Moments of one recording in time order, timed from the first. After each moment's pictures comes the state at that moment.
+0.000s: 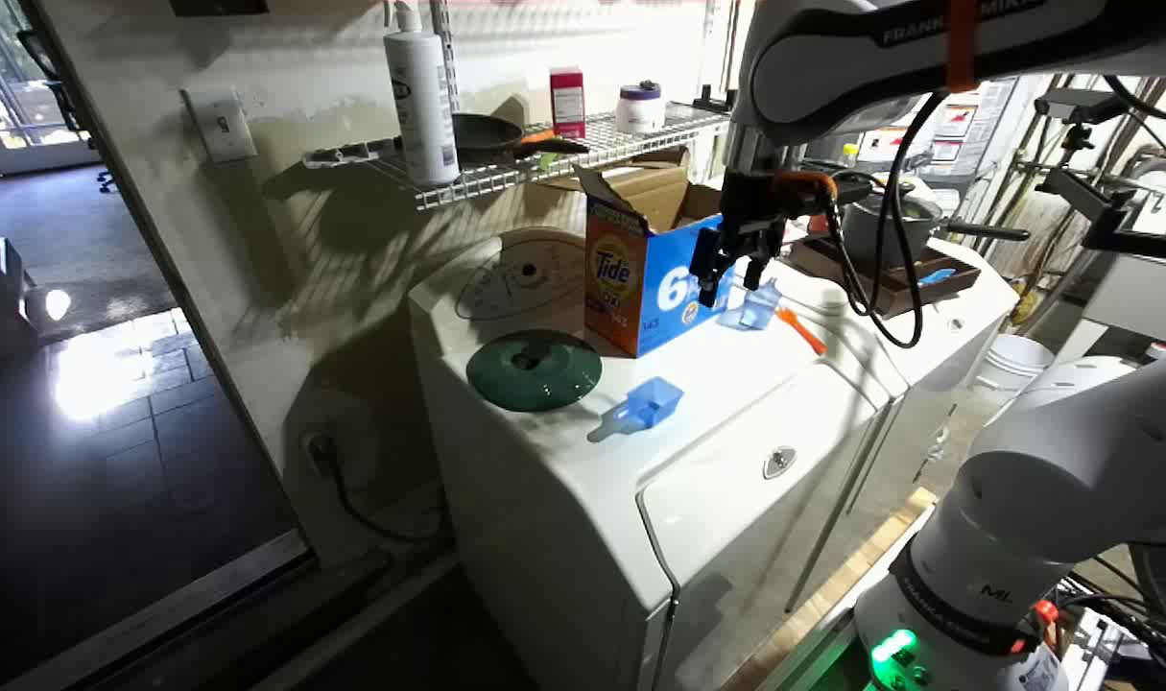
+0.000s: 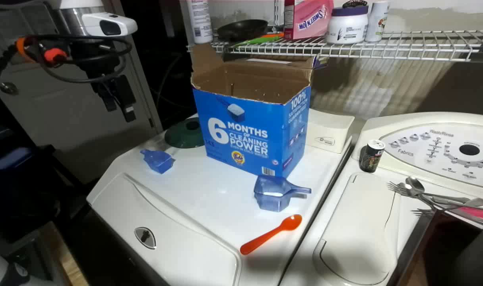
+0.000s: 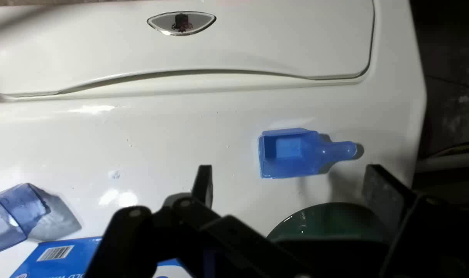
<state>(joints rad) -0.01 -0.61 0.00 -2.51 0.02 1.91 0.01</state>
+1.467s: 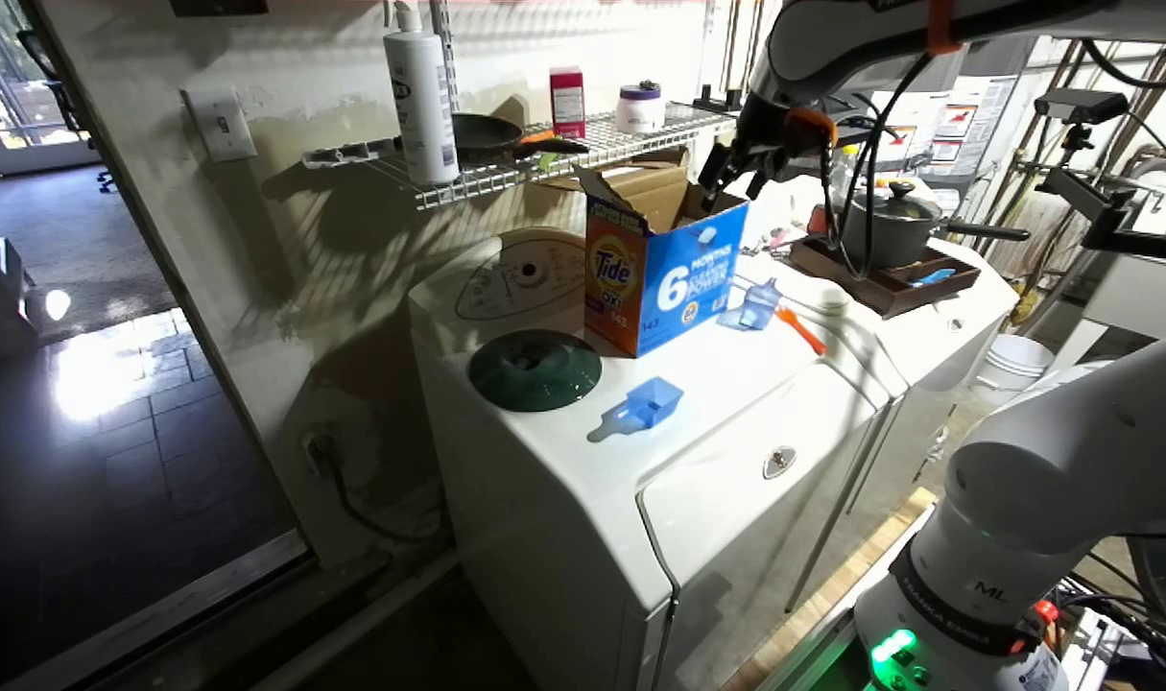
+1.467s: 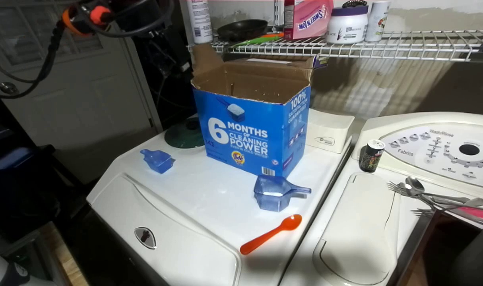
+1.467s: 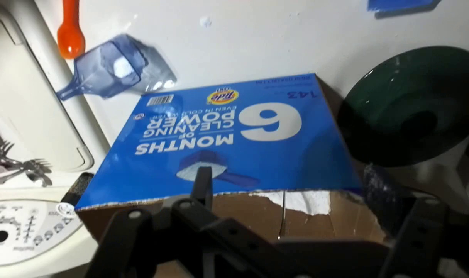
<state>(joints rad) -0.10 -0.50 -0.10 -2.35 -0.09 2.20 -0.07</state>
